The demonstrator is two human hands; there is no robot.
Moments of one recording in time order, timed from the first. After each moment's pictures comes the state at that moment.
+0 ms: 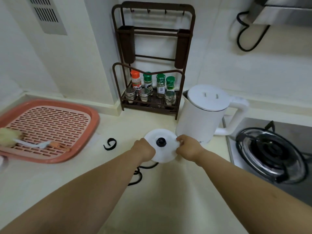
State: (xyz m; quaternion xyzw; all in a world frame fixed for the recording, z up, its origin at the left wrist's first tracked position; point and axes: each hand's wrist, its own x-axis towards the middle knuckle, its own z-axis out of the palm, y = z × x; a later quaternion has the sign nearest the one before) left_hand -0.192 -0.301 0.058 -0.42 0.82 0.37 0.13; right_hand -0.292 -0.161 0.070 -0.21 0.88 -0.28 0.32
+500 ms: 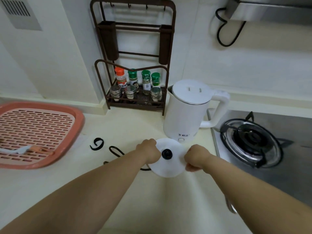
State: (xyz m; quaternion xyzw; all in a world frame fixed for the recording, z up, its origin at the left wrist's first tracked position) left_hand -0.208 -0.260 0.059 -0.29 0.87 0.34 0.20; right_hand -0.289 -0.104 0.065 -0.11 0.91 -0.17 0.35
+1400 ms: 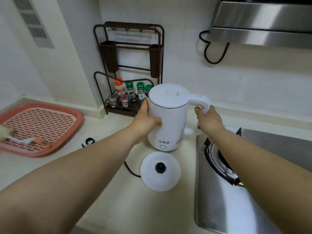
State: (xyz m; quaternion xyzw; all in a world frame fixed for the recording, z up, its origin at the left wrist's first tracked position) left_hand -0.261 -0.208 0.162 -0.29 0.70 0.63 -0.15; right_hand -0.408 -0.058 0.149 -0.16 0.86 -0.47 0.11
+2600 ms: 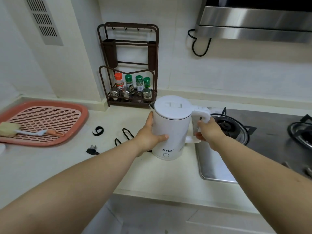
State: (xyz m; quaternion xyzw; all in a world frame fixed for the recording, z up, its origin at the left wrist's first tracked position) left_hand -0.144 -0.173 0.121 -0.24 0.76 0.60 -0.01; right_hand -0.275 -0.001 0.135 -0.03 0.82 -0.54 0.18
